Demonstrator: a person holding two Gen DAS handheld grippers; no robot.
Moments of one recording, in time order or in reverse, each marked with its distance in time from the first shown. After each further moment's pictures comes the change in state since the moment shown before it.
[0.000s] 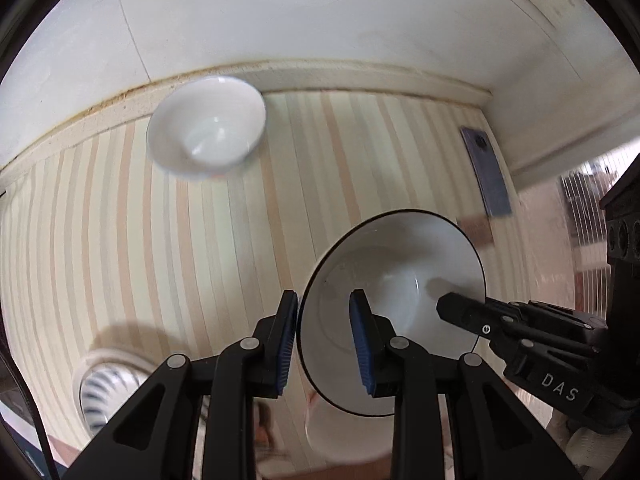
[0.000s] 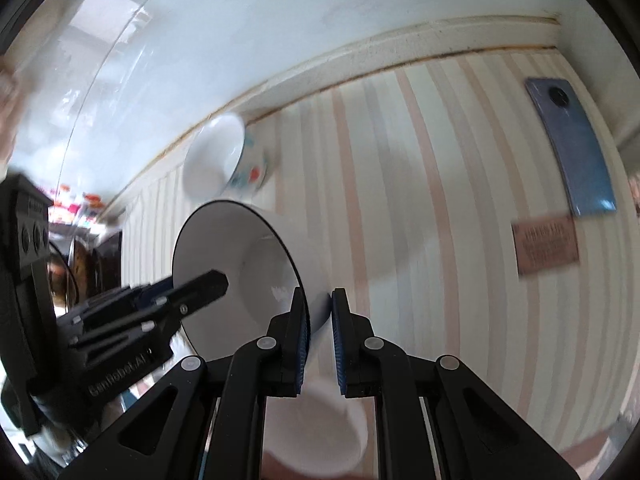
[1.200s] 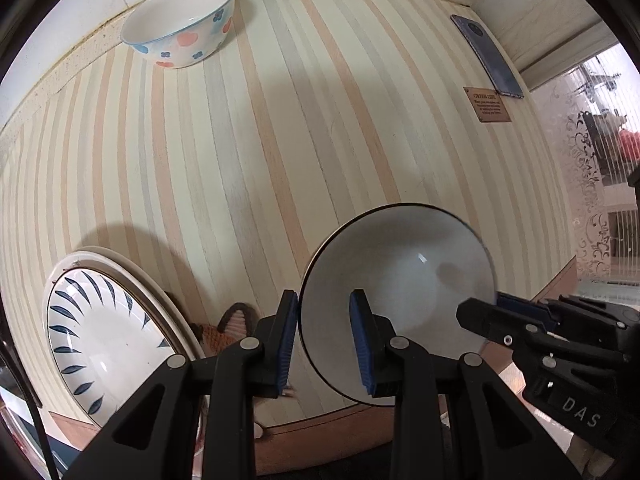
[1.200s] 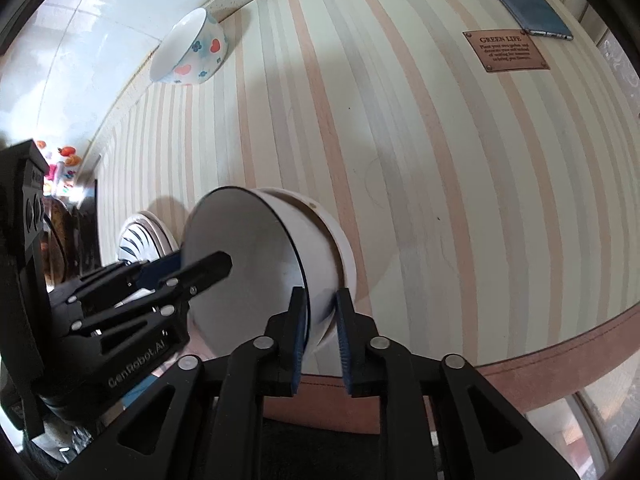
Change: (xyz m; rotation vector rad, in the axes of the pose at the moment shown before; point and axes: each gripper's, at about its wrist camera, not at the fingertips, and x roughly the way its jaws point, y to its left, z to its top) left arm 0.047 -0.016 -0.084 0.094 0.162 0.067; right arm 0.020 -0.016 -0.125 0.095 0.144 -0.066
